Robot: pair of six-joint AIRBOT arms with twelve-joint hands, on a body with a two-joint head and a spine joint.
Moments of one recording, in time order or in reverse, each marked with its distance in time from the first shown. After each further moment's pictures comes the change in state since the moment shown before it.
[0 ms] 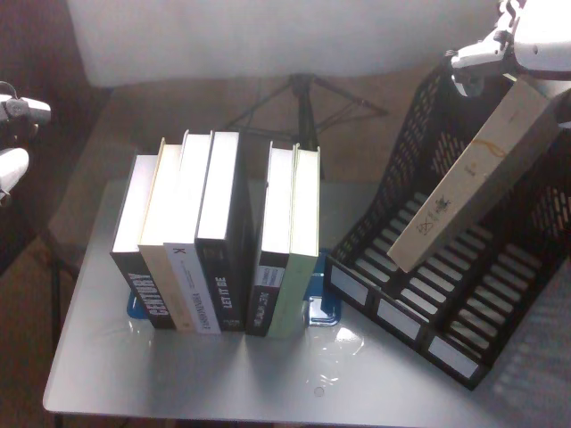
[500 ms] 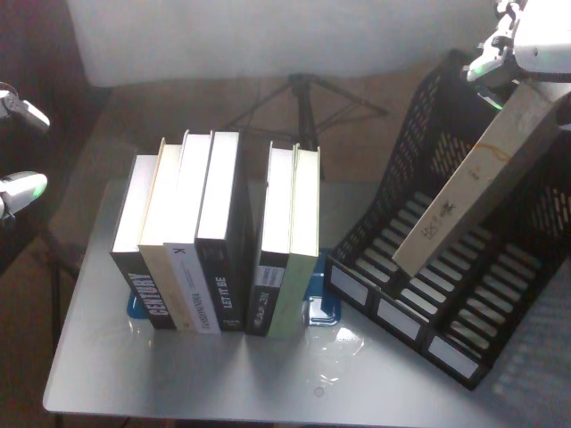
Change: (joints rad) left arm 0.000 -0.004 0.000 -0.002 0.000 0.000; right arm -0.002 0.000 0.000 0.002 0.000 -0.002
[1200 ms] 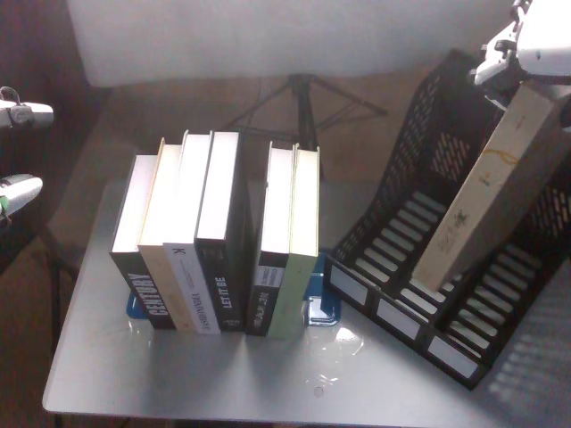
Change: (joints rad) left arm 0.000 0.000 0.000 0.002 0.002 0.000; right arm -0.011 -0.012 0.018 -0.014 -0.002 -0.003
